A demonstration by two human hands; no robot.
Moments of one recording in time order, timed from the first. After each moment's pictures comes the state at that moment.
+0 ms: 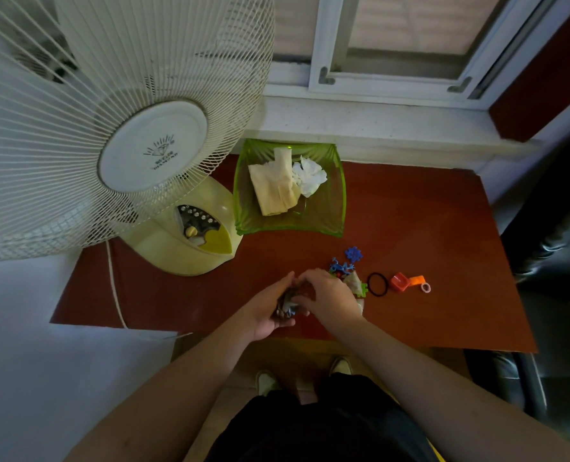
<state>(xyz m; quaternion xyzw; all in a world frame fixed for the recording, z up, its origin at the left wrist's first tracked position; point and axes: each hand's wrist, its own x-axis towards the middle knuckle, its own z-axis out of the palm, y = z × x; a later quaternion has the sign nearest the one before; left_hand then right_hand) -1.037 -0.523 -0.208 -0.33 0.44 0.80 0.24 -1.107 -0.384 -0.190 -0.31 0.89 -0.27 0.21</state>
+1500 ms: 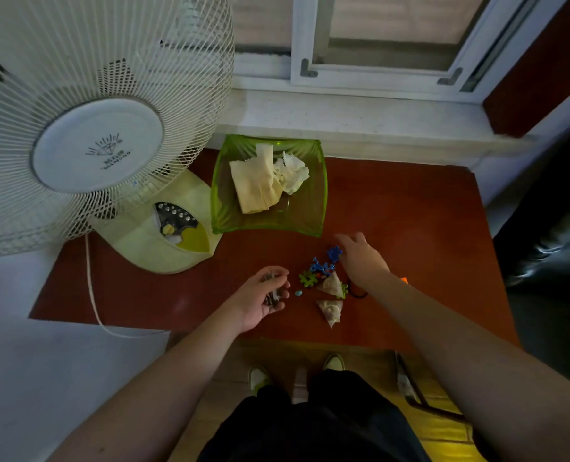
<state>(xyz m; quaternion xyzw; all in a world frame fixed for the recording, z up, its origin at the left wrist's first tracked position) -1.065 -0.504 -0.215 -0.35 0.43 0.82 0.15 -1.230 -0.323 -0.218 -0.23 0.94 -0.11 0.23</state>
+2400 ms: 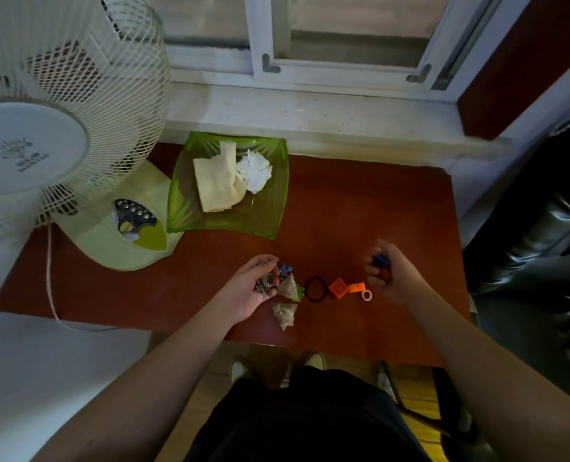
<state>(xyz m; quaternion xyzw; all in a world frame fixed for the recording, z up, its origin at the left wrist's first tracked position) -1.125 -0.435 -0.208 -0.37 0.39 0.84 0.07 -1.287 -0.196 -0.204 0.21 0.52 -0.71 0.42</state>
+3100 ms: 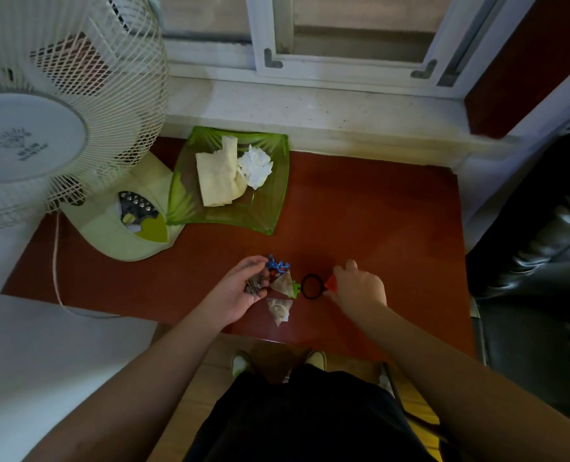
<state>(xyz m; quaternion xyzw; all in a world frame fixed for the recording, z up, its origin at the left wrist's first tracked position) -1.112 -0.431 -0.213 -0.40 0.37 0.84 0.04 -1.233 -0.232 -0.203 -0.31 0.92 0.10 0.21</state>
